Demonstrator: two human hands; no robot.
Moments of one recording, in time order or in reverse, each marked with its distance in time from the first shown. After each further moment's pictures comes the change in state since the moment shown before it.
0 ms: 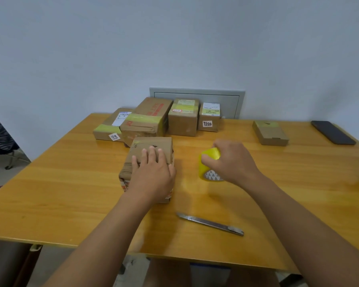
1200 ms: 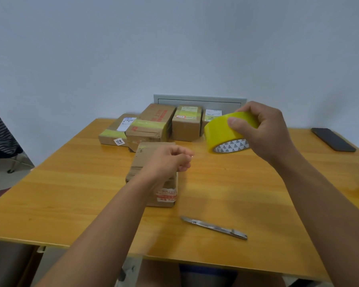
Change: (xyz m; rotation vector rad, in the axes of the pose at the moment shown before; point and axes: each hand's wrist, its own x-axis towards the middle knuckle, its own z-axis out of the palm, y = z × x) left_hand -0.003 0.015 -0.048 -1.199 -0.057 -0.003; right_hand 0.013 -0.015 -0.073 0.483 0.233 -0.118
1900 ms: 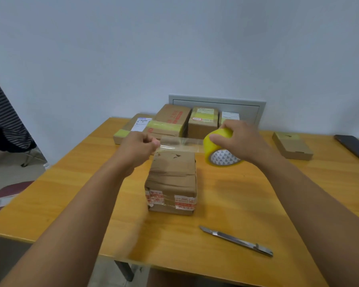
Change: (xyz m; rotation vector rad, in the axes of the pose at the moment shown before) left_hand 0.033 -0.009 -0.106 0.271 0.257 -0.029; right_hand 0.043 0.022 0.077 -0.396 -0.306 0.110
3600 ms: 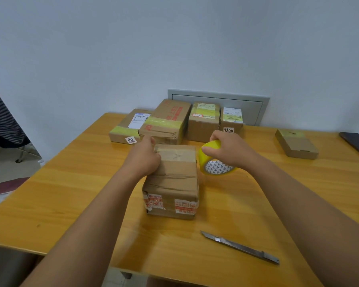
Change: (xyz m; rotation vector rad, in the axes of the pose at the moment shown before) left_hand 0.027 -0.023 0.031 0.380 -0.012 -0.052; right_hand 0.026 0.032 0.055 -0.083 -0.226 0.053
